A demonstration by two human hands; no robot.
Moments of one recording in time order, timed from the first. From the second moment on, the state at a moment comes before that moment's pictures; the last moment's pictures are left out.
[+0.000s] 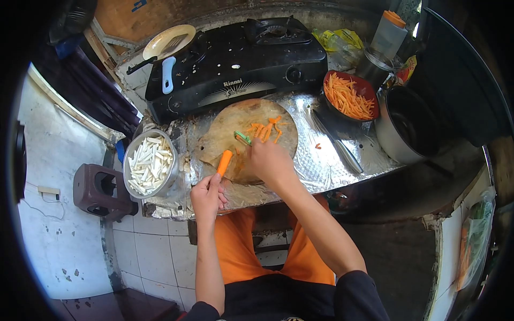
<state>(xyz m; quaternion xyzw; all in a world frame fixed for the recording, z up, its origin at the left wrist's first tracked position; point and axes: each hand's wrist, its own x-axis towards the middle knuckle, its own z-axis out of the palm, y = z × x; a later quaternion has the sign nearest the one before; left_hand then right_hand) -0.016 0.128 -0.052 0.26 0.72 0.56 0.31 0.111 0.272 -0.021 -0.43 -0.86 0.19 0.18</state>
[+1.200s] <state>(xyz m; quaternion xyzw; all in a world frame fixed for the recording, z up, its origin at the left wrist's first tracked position) -0.025 0.134 -0.052 0.44 0.76 0.47 0.08 0.262 0.314 -0.041 -0.48 -0.79 0.08 0.37</state>
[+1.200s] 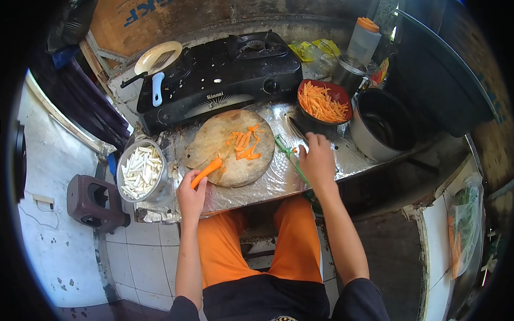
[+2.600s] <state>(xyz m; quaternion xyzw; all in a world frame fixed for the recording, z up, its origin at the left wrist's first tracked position) -0.038 0.132 -0.059 0.49 0.69 0.53 0.04 0.165 0.203 0.009 -0.30 -0.90 0.28 0.13</state>
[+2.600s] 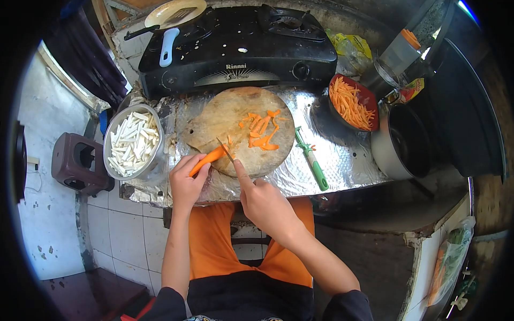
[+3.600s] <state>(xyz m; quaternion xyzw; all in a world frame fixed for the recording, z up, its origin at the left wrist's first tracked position) -0.047 0.133 -0.075 0.34 0.72 0.57 0.19 0.142 0.214 -0.024 -0.29 -0.86 0.36 0.21</state>
